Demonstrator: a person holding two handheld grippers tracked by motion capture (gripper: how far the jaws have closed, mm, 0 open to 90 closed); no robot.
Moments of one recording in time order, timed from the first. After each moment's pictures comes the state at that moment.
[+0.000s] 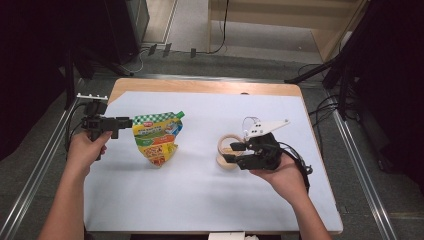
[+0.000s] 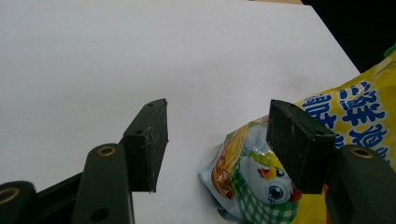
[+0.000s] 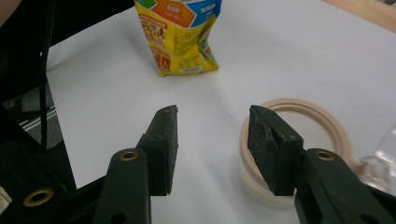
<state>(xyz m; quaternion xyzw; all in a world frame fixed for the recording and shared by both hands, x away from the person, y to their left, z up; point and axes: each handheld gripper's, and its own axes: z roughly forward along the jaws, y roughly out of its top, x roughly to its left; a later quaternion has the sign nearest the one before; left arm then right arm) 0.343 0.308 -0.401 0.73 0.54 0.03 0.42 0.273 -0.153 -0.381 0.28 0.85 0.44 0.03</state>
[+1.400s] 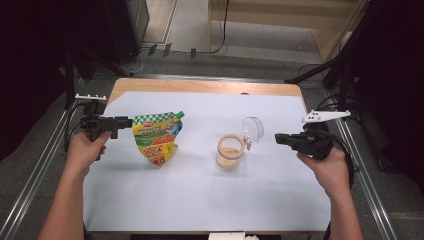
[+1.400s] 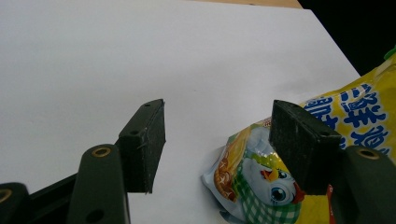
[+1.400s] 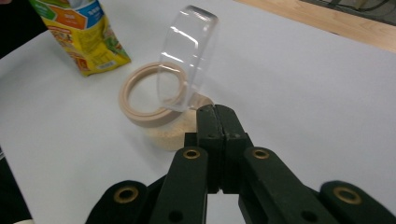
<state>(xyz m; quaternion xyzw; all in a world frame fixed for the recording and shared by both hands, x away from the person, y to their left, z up) 0.342 0.312 -0.402 0.72 0.54 0.03 0.42 0.296 -0.265 -0.378 0.39 0.81 0.44 0.07</state>
